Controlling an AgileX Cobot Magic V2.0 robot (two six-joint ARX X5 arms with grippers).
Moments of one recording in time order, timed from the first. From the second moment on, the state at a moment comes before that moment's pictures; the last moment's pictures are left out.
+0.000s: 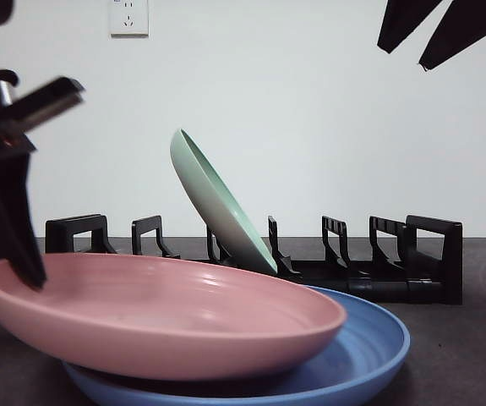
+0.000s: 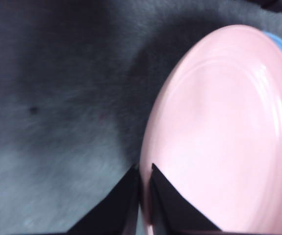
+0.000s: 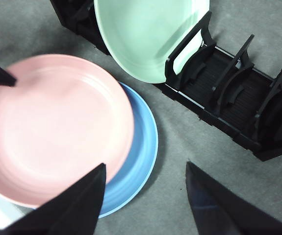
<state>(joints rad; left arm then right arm) -0.56 1.13 0.62 -0.51 0.22 -0.69 0.88 0.92 0.95 -0.80 0.13 0.22</state>
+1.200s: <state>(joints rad) -0.73 1.18 0.62 -0.46 0.02 -0.74 0.88 0.92 0.95 -0.80 0.13 0.22</state>
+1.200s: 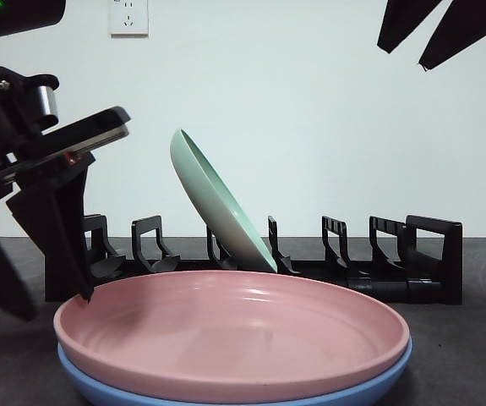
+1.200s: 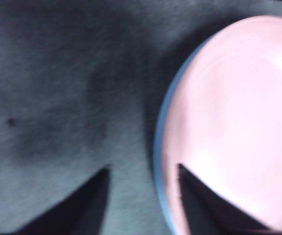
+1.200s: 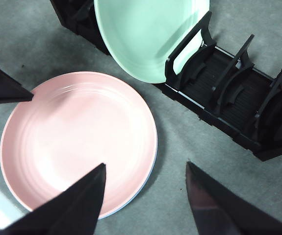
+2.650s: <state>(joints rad) -0.44 0.67 1.07 -1.13 -0.12 -0.36 0.74 1.74 1.80 -0.91 -0.21 0.24</state>
